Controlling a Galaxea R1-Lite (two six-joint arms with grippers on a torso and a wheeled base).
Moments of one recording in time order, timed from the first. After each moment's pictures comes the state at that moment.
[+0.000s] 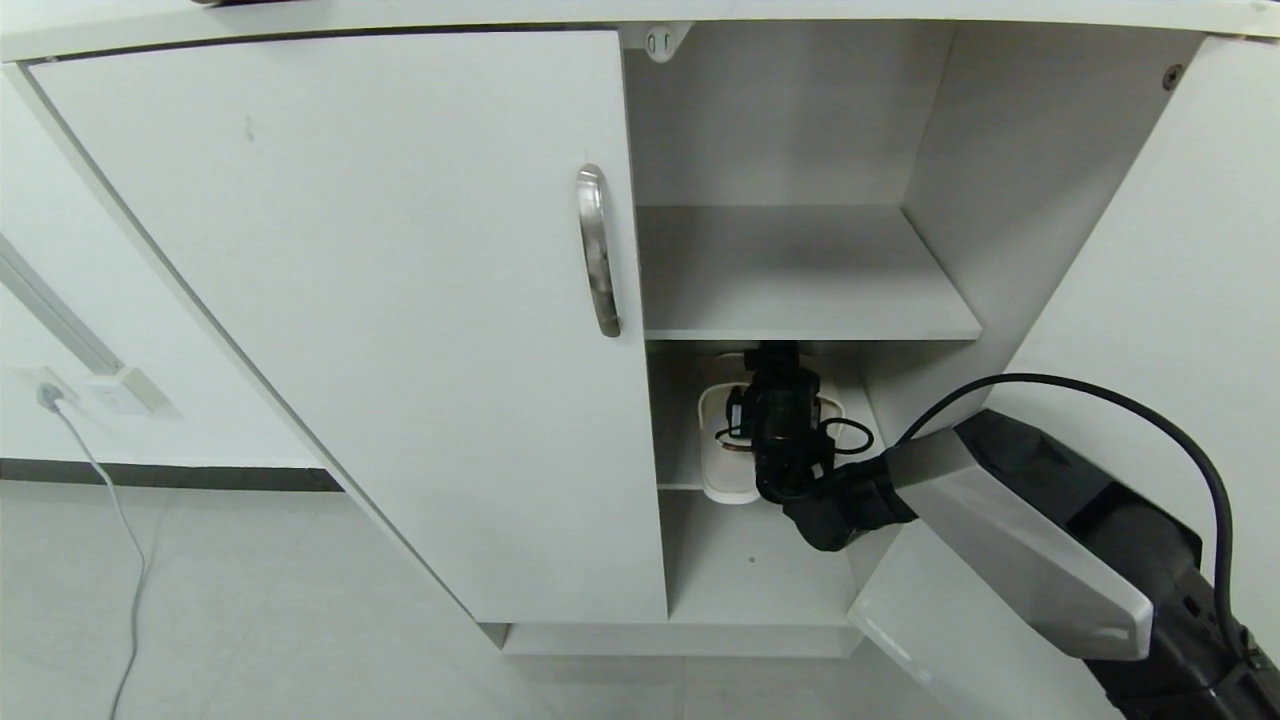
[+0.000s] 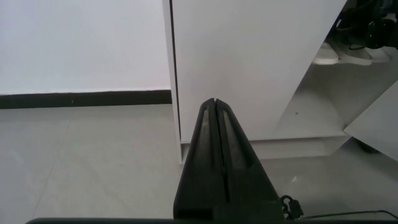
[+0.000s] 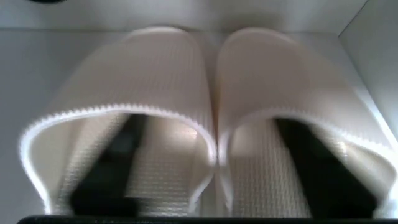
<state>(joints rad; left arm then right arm) 0.00 0.00 0.00 0.00 -0.05 -0.01 0.59 2.57 -1.73 -0.79 -0.66 0.06</state>
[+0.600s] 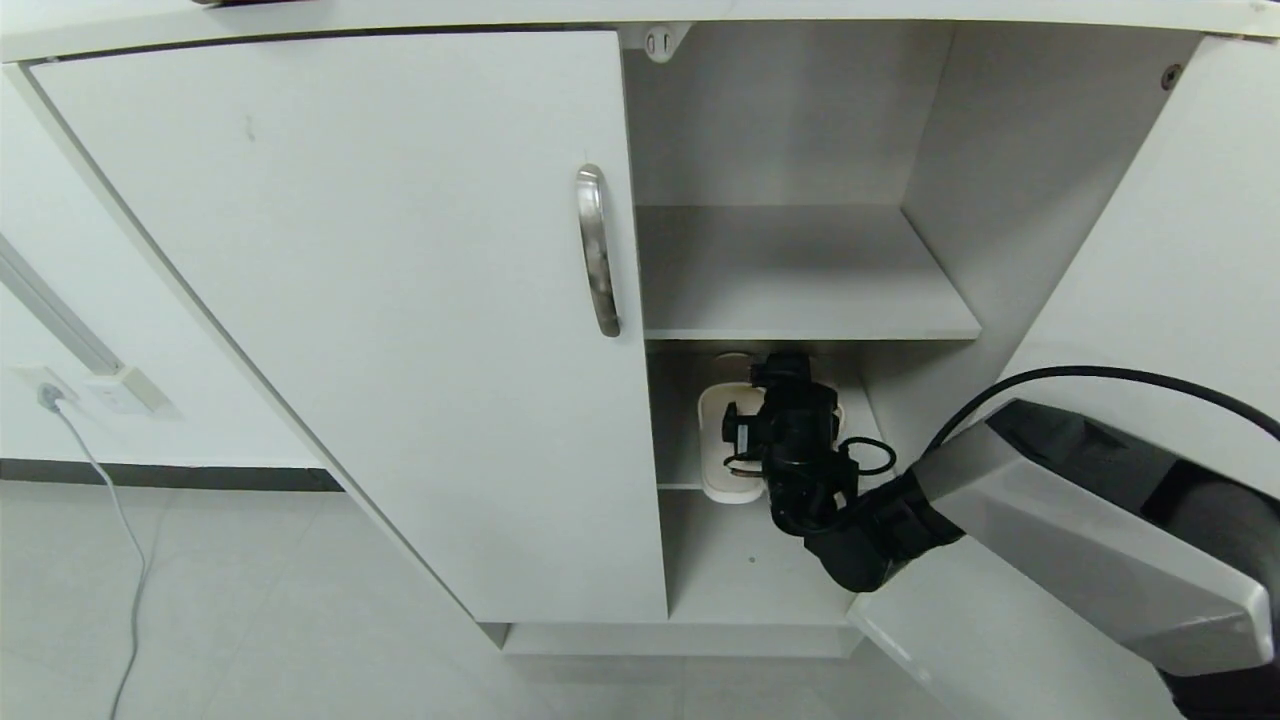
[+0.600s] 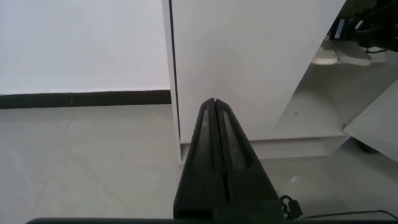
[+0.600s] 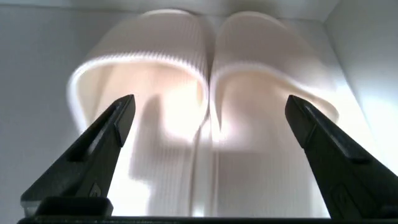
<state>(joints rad) 0.00 0.00 0.00 0.00 -0.05 -0.01 0.65 2.41 -1.38 -0.95 -0.66 0.06</state>
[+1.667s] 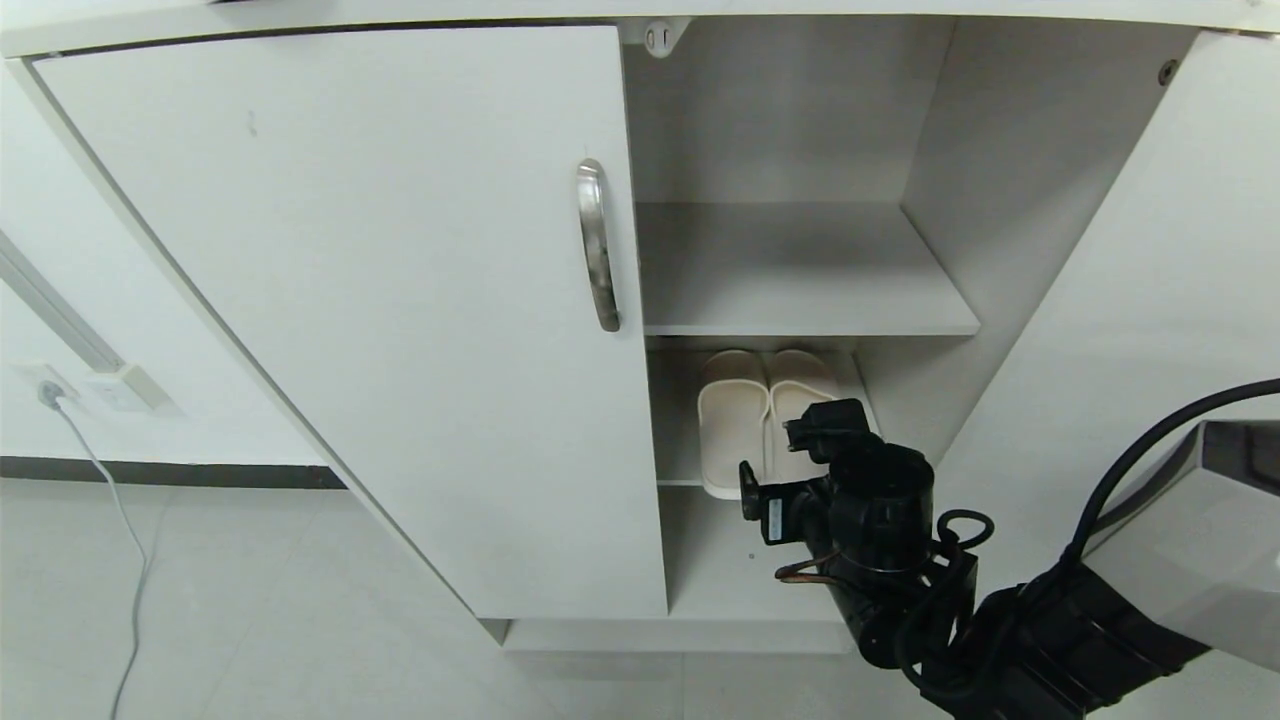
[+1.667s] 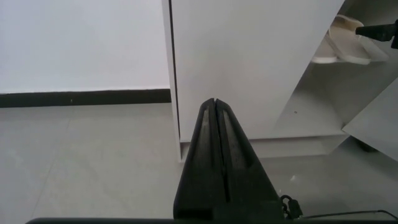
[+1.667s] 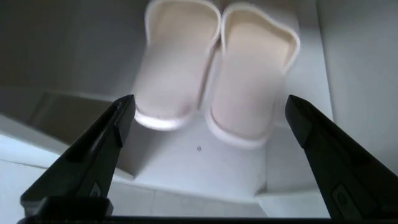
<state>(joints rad) 0.00 0.00 0.00 0.00 -0.05 -0.01 0.81 2.06 -0.79 -1.13 -0.67 0.08</state>
